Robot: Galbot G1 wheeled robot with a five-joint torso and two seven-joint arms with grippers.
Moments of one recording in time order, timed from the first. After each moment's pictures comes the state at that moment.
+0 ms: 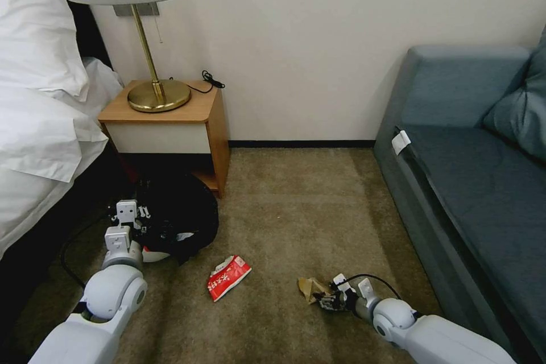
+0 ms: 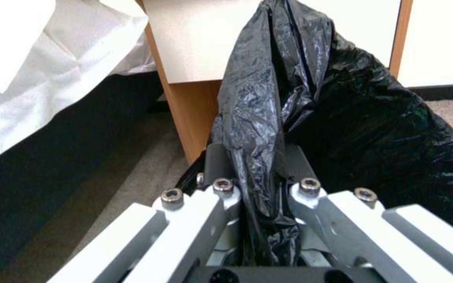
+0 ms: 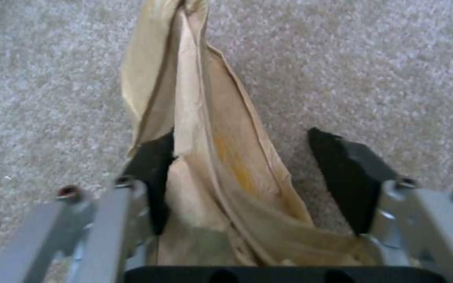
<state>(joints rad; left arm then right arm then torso) 1.27 -1.02 -0.45 -1.86 -0.40 0.23 -0.45 -0.81 0.87 -0.56 1.18 0.80 -0.08 -0.08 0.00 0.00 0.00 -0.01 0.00</state>
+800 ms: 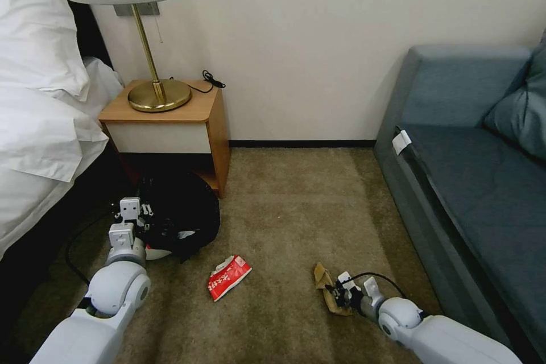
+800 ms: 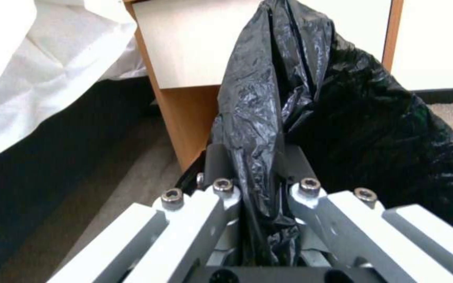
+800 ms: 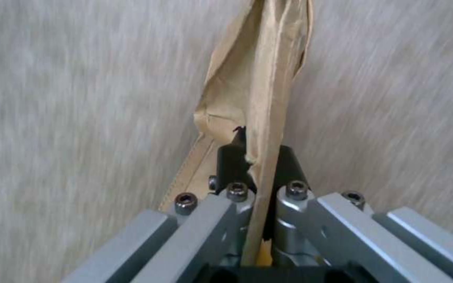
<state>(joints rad) 1.24 -1.02 -0.43 -1.85 -0.41 0.24 -0.46 -0.81 0.85 -0.47 1.22 0.78 -0.06 -0.10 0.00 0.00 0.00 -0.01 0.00</state>
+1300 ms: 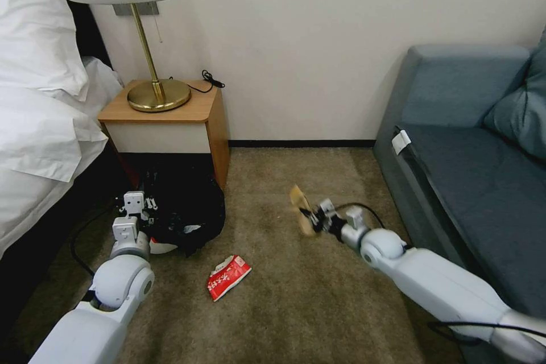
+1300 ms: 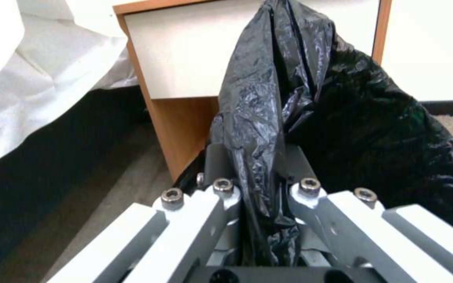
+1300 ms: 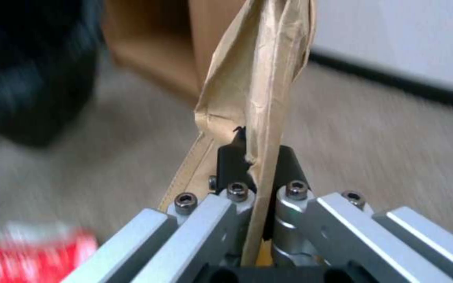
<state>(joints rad) 1.21 -1.01 -0.41 -1.86 -0.44 0.25 -0.47 -0.49 0.94 -0.49 1.31 0.85 0.03 -0.18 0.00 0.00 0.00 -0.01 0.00</state>
